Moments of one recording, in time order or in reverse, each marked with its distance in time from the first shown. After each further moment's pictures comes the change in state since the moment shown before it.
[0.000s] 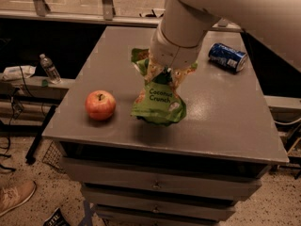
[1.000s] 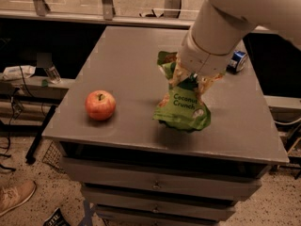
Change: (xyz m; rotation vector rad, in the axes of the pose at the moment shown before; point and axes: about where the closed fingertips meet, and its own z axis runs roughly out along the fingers) arm -0.006 0.061 -0.017 -0.050 0.039 0.114
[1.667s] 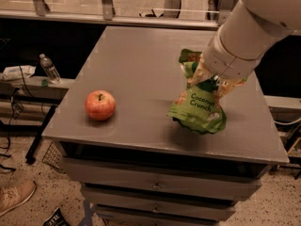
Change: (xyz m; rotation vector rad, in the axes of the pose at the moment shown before) arm 0.005 0.043 -0.012 0.002 0.035 0.157
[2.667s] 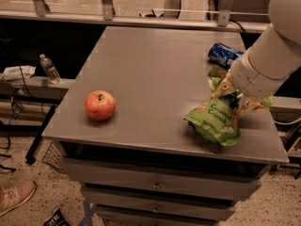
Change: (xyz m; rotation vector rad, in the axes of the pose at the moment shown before) arm 0.004 0.070 0.025 -0.049 -0.053 0.307
